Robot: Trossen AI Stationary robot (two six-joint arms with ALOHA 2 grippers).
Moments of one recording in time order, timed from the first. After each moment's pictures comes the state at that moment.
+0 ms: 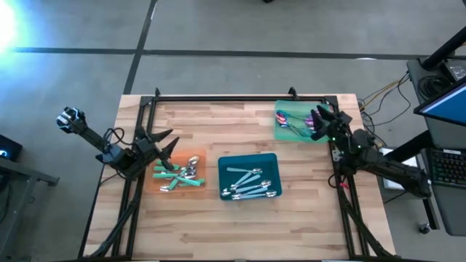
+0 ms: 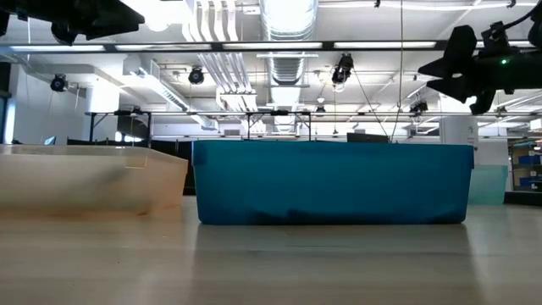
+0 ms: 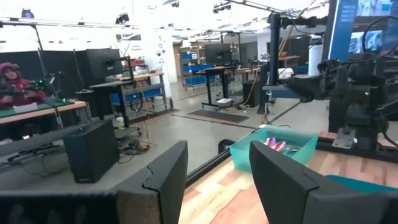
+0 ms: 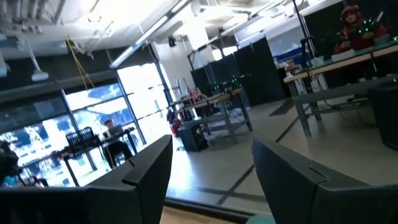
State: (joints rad) left arm -0.61 0.62 0.25 0.76 -1.29 0.44; right arm -0.45 0.11 0.01 0.37 0.42 0.23
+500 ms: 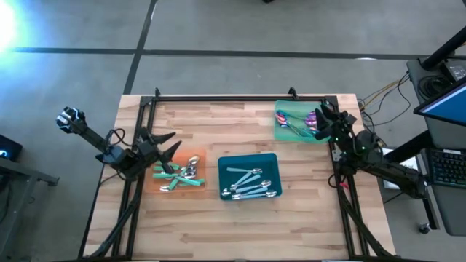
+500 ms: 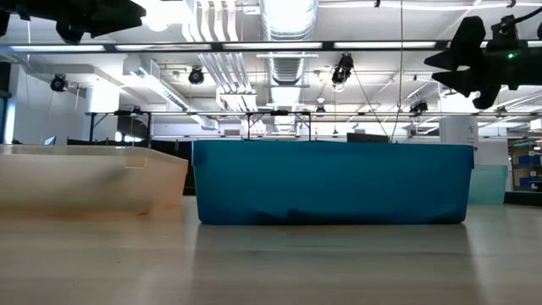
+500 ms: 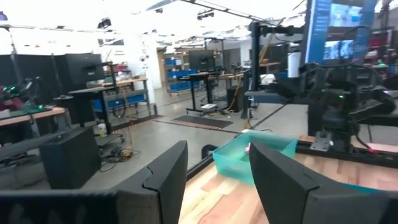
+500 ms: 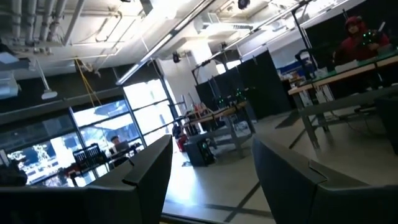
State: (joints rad) left arm -0.61 0.63 0.25 0.75 -1.21 0.40; right arm -0.45 0.00 0.01 0.36 0.42 0.22
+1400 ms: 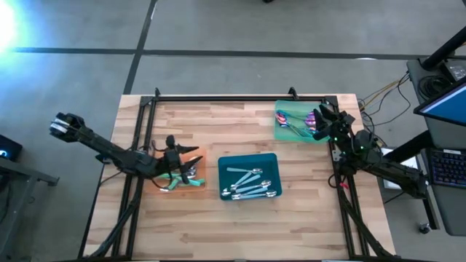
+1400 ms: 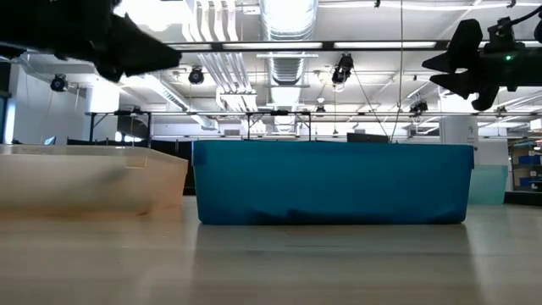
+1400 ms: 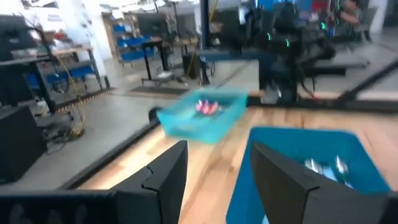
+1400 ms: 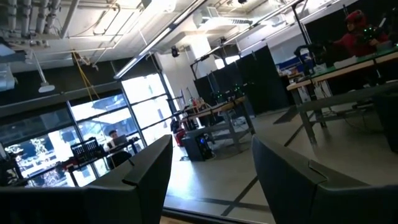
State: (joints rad) left arm -0.41 0.96 0.25 0.68 -0.84 0.05; right arm -0.45 0.05 0.01 0.37 0.42 0.23
